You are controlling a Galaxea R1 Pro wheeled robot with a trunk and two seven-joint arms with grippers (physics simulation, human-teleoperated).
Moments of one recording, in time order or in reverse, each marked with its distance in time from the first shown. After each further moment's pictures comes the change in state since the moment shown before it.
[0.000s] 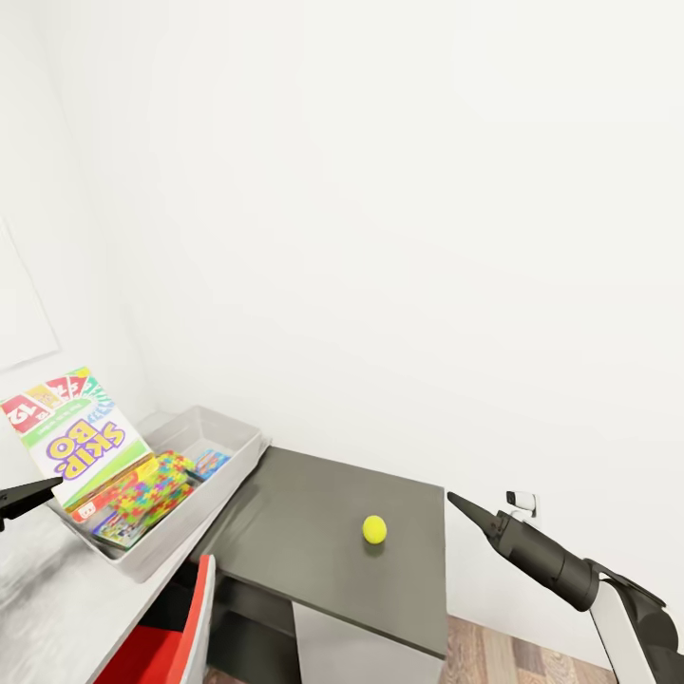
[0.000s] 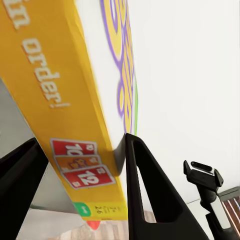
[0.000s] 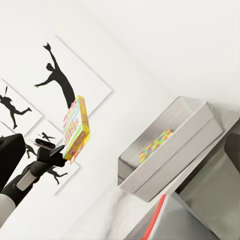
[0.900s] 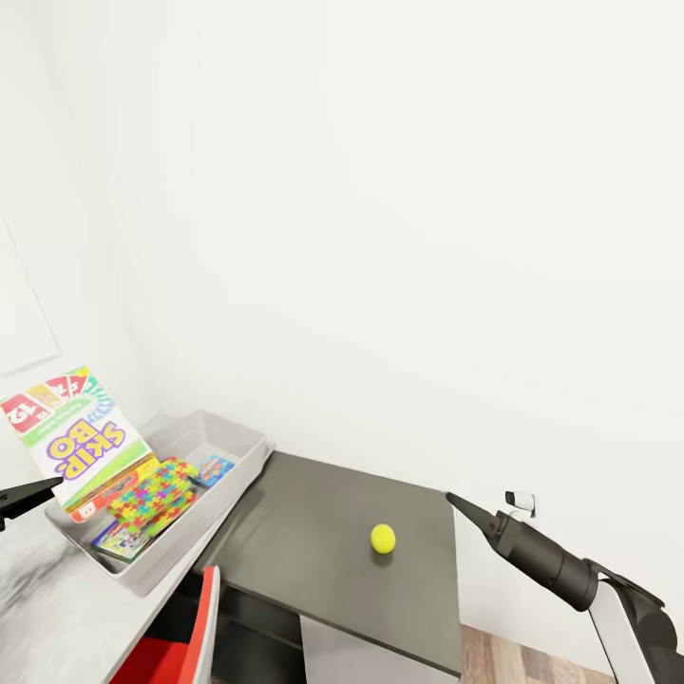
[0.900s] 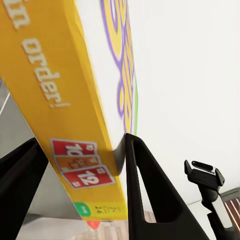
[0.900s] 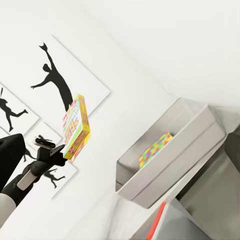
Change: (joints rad) left arm 0.000 -0.001 0.000 0.000 0.002 -0.012 0.000; right arm 0.000 0.000 0.003 0.001 0.000 0.000 -0.001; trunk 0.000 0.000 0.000
